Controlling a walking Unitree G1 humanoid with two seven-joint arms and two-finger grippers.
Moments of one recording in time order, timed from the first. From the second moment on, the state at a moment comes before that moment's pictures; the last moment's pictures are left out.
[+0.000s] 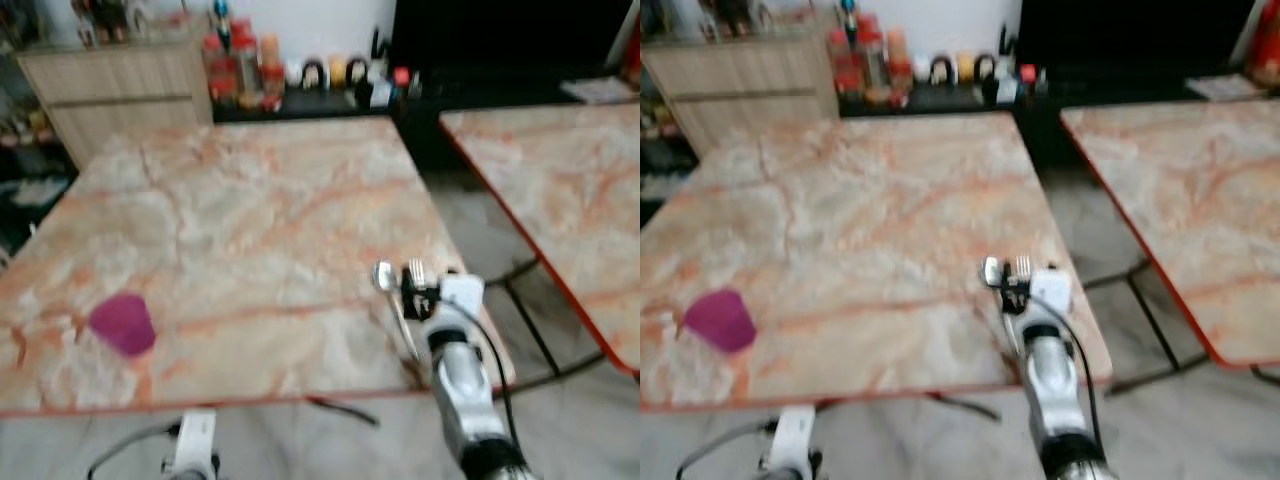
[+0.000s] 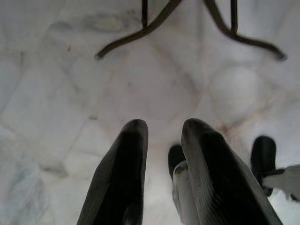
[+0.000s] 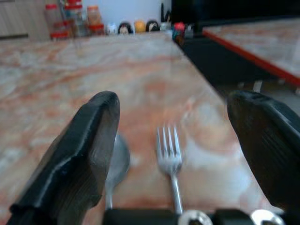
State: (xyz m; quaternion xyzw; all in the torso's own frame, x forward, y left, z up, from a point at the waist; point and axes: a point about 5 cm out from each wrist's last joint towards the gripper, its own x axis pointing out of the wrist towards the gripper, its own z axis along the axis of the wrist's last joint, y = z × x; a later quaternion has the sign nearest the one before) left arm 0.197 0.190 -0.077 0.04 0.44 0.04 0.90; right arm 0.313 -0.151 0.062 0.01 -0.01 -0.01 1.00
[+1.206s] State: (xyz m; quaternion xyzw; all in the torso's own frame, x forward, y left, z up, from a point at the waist) left arm 0.192 0.196 -0.078 0.04 0.44 0.05 0.89; right arm 0.280 -0.144 0.050 -0.03 0.07 0.05 1.00
